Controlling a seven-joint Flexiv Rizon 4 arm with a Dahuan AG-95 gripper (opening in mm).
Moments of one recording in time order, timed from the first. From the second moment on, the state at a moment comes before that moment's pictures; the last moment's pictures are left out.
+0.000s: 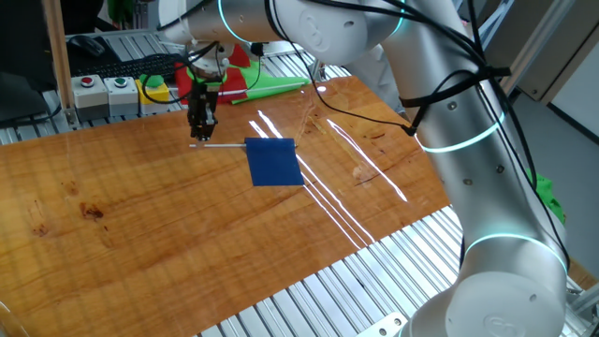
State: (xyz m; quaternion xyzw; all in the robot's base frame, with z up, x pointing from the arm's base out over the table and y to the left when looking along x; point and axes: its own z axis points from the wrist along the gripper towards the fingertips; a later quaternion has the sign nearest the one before) arm 0.729 0.064 0.010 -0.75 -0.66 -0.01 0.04
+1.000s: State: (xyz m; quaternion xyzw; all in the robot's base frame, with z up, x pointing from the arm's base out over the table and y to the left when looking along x) arm 0.725 0.061 0.005 -0.74 -0.67 -0.02 0.03
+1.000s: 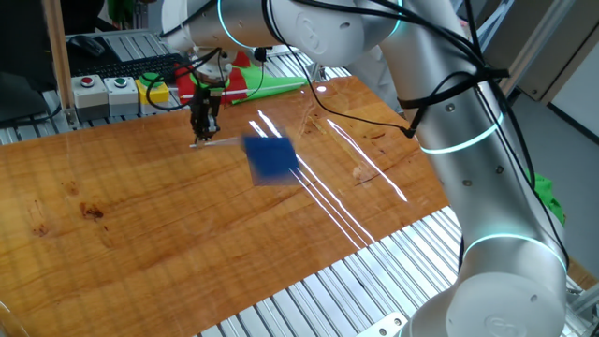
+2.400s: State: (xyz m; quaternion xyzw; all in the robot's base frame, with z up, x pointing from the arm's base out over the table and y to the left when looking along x) arm 0.691 0.065 0.105 -0.59 -0.80 0.00 0.06
